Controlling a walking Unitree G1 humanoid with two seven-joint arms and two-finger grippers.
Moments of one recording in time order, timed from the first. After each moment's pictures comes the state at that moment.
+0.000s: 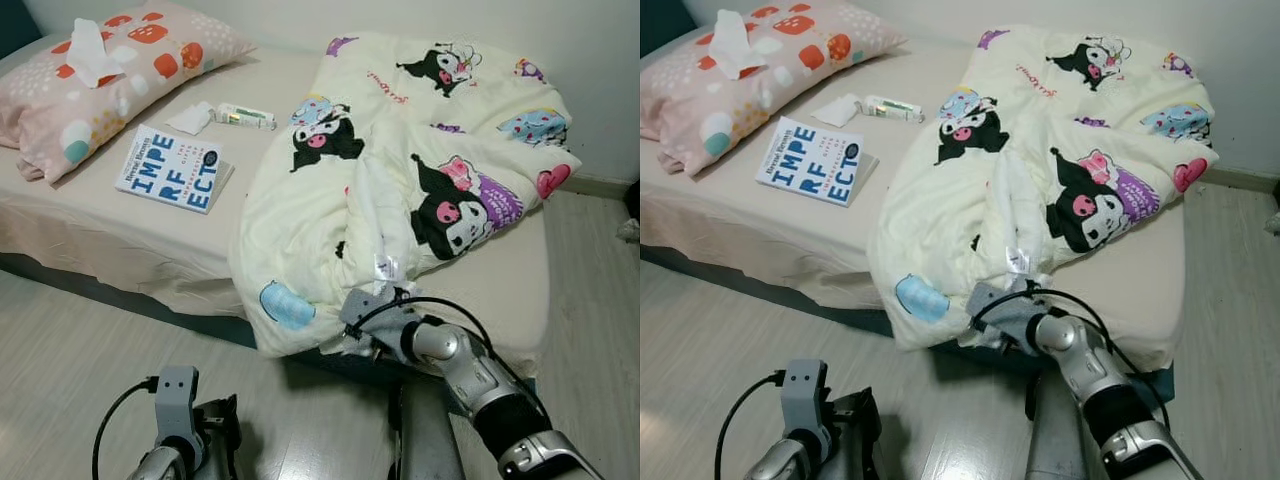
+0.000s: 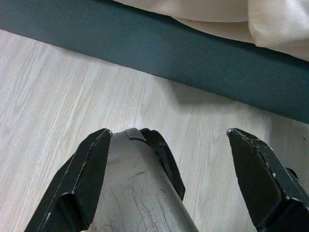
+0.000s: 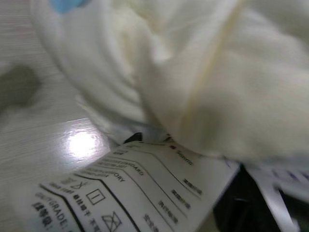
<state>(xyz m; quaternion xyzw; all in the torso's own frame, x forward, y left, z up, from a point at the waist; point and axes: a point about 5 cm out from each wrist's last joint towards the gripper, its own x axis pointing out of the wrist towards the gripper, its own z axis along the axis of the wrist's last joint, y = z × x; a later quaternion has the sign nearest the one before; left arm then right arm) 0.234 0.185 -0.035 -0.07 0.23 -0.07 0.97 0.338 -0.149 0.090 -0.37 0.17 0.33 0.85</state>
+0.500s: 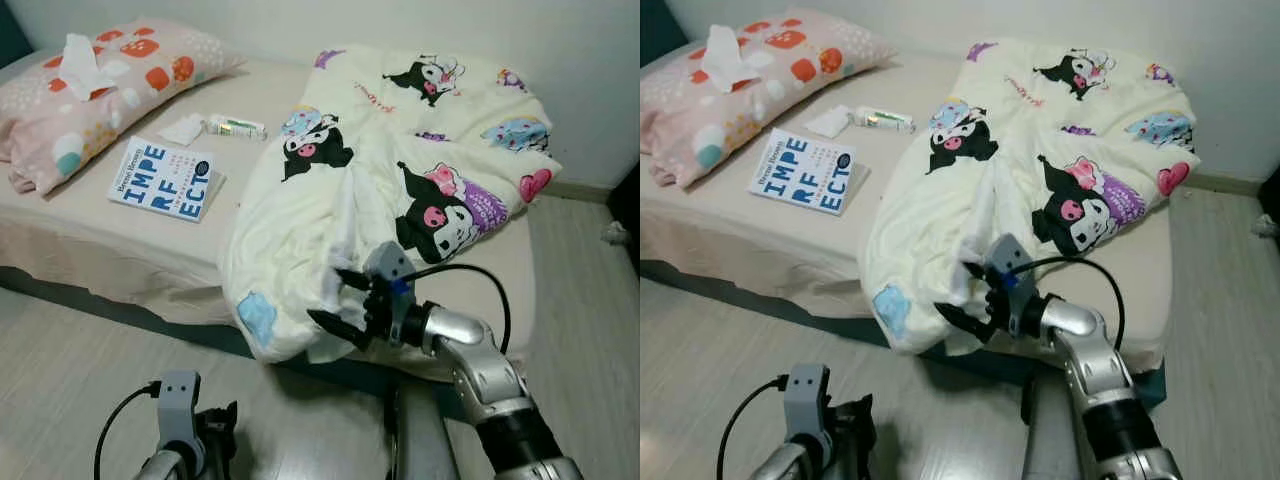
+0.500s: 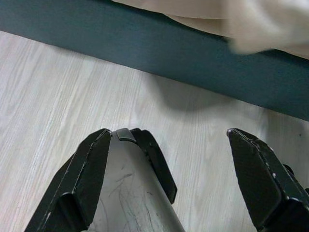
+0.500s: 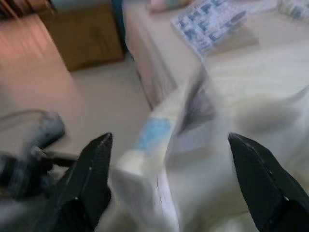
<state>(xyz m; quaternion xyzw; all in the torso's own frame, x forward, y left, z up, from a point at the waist) 0.229 0.185 -0.042 -0.07 0.25 -0.06 0.96 0.310 -0.123 0.162 -0.03 0.00 0.50 0.87</state>
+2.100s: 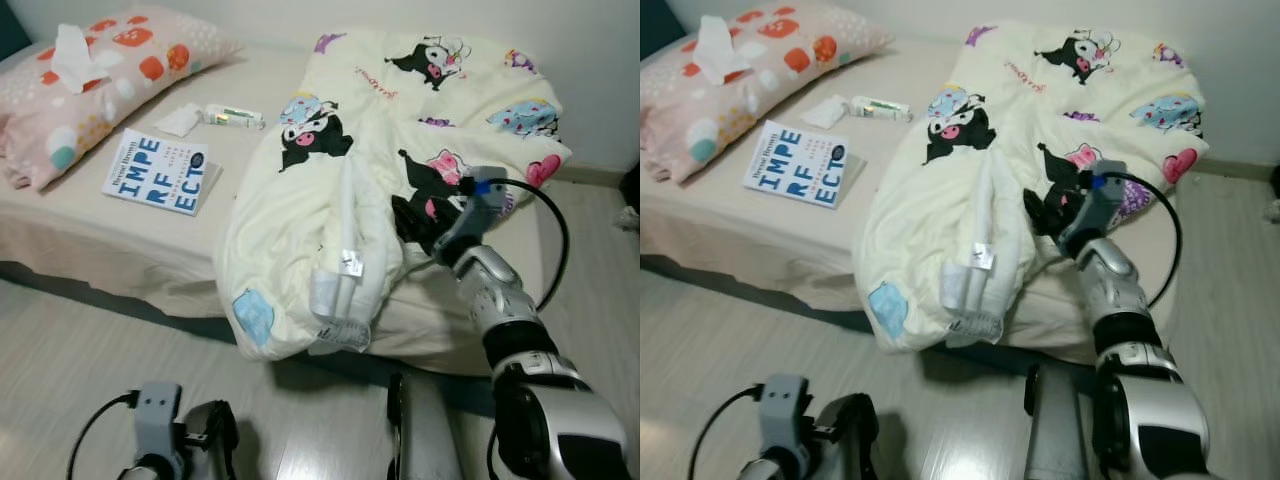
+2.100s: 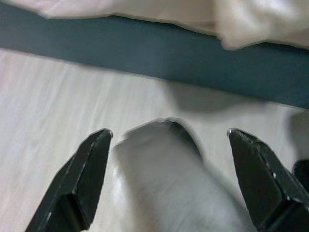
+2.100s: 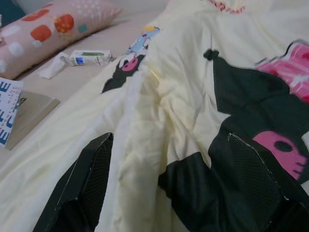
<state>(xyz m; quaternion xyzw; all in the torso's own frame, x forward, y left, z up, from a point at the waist) 0.193 0.220 -0.035 -0.03 0.20 -0.07 0.98 0.399 -0.194 0.199 0.10 -0.05 0.13 0.99</state>
